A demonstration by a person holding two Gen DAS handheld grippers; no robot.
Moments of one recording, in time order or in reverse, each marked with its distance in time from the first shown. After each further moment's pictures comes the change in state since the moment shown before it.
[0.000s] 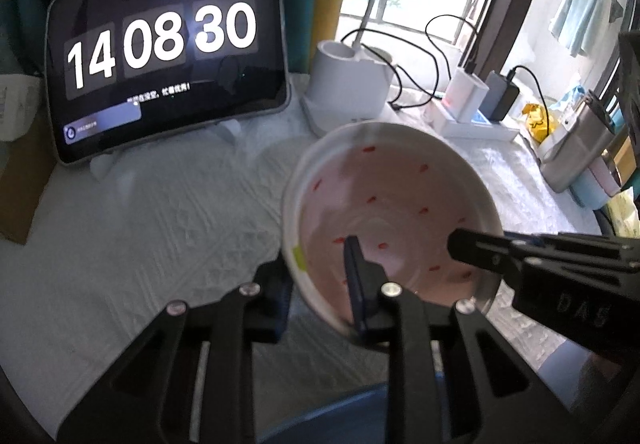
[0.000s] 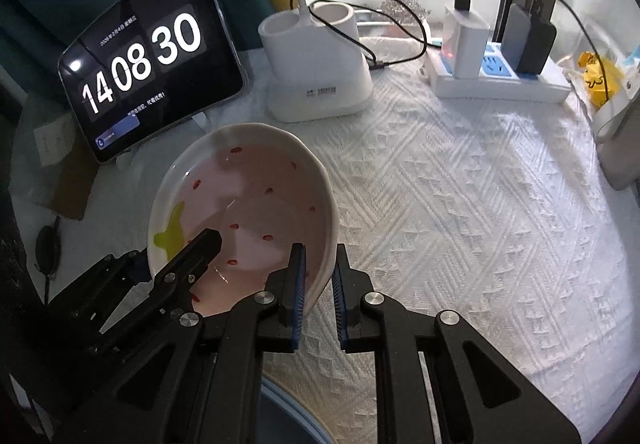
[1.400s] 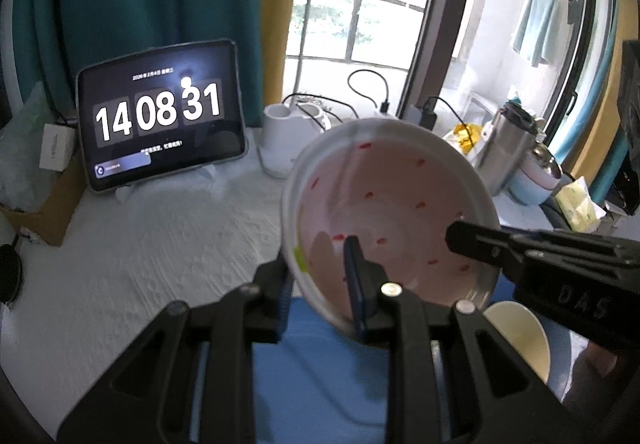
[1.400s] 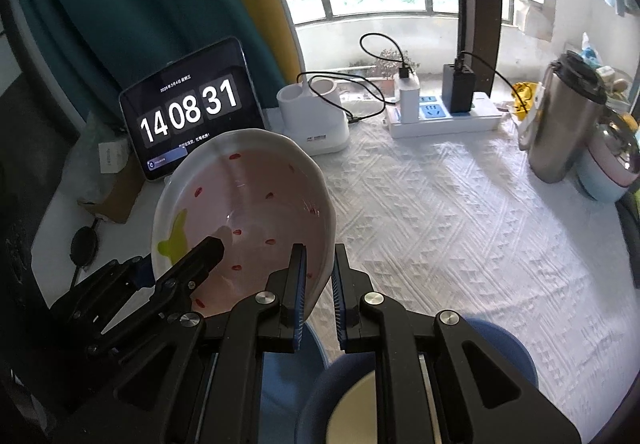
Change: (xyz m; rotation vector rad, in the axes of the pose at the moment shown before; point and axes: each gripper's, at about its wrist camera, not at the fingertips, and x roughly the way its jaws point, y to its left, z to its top) left arm -0.104 -0.052 -0.033 0.072 -0.158 -0.055; right arm -0.123 -0.006 -0.065 0.004 -0.217 0.003
